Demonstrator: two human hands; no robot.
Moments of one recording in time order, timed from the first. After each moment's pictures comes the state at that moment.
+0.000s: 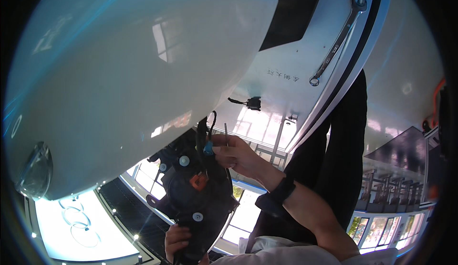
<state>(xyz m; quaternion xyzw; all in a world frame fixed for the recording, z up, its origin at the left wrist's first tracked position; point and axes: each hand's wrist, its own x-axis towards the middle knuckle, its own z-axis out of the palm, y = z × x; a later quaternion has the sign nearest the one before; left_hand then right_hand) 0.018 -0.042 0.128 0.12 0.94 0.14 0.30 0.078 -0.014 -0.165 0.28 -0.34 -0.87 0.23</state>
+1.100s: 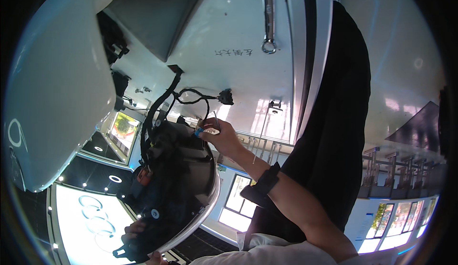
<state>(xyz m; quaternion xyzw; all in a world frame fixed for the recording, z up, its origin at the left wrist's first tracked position) -0.024 -0.045 0.143 0.02 0.98 0.06 0.21 0.088 -0.091 -0.194 0.43 0.02 -0.88 0.20</state>
